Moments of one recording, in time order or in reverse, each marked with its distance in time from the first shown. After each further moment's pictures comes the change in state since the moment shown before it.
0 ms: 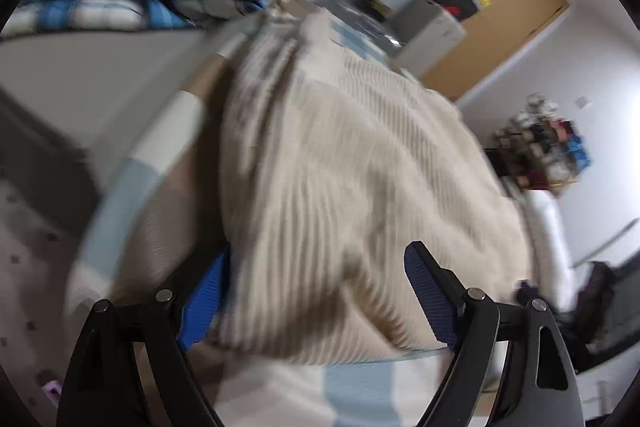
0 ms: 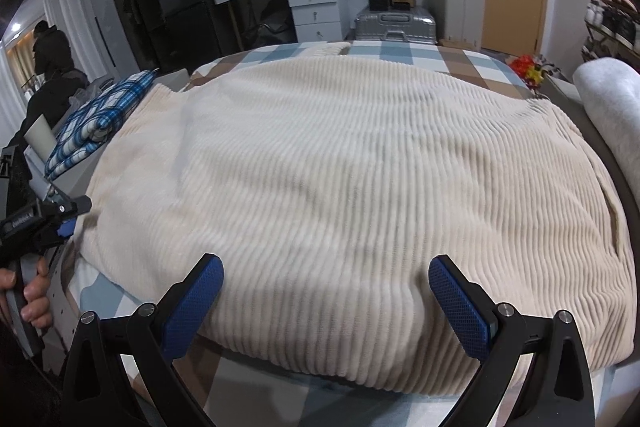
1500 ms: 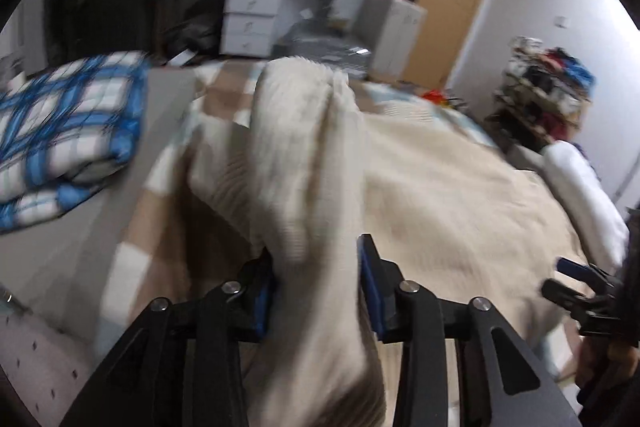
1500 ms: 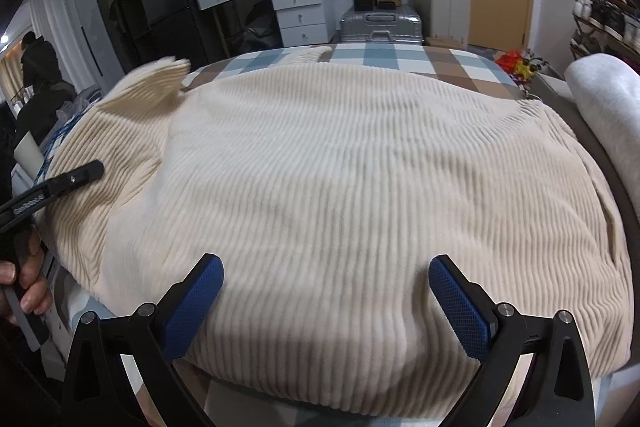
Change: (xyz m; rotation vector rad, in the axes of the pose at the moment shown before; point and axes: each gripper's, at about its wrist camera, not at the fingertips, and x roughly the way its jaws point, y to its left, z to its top) left arm -0.001 -0.072 0.024 0.355 -0.116 0.180; right arm 0.005 -0.006 0.013 0.041 -0.009 -0.039
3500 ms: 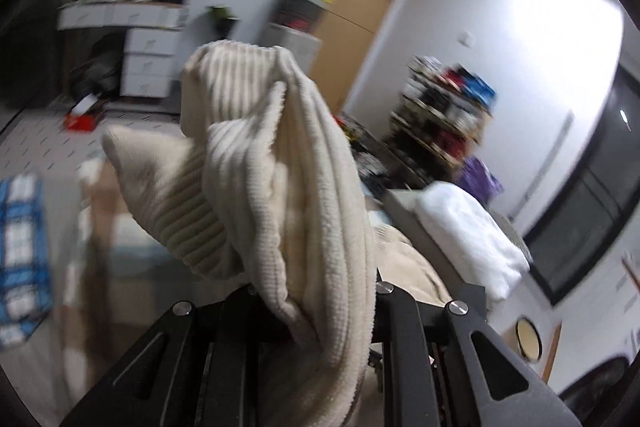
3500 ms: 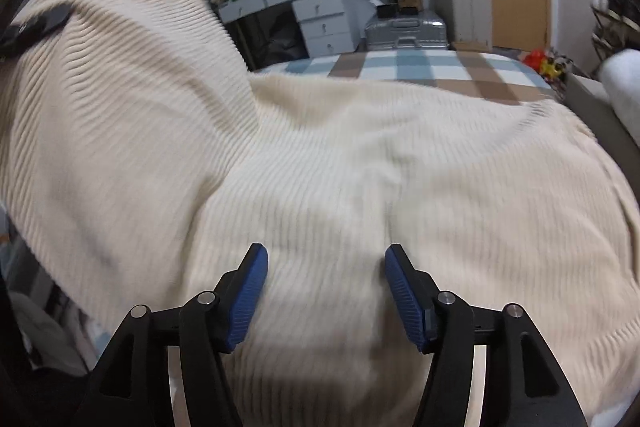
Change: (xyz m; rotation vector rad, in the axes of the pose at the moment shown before) left arm -0.040 -0.115 0.093 0.168 -0.067 -0.386; right arm -0.008 0.001 0.004 0.043 -0.074 0.113
